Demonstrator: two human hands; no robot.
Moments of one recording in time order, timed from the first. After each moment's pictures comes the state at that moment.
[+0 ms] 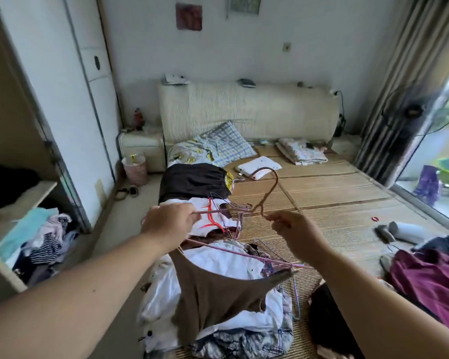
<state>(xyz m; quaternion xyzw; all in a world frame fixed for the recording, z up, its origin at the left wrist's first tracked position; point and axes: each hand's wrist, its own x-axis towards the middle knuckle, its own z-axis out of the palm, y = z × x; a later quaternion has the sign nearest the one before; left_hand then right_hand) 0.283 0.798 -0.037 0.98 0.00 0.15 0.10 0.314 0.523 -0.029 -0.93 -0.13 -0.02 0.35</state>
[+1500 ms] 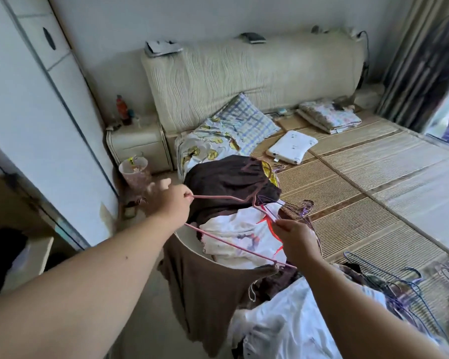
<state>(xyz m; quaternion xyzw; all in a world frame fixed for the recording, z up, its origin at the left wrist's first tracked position) 0.610 1.186 -0.073 0.97 0.14 0.06 0.18 0.570 0.933 -0.135 -0.88 0.12 -0.01 0.45</state>
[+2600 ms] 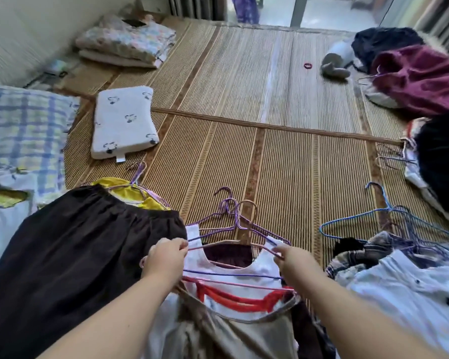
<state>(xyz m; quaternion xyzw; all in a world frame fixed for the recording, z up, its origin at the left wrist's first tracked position) 1.094 0.931 -0.450 0.91 -0.30 -0.26 0.06 0.872 0.768 -0.452 -0.80 0.48 0.17 0.31</state>
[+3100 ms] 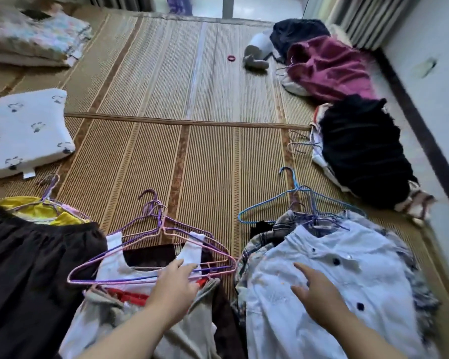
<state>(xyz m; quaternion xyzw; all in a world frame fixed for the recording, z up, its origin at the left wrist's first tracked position) 0.919 0.861 -0.450 0.81 -0.44 -0.38 0.05 0.642 0.743 -0.428 -0.69 0.61 0.12 0.37</state>
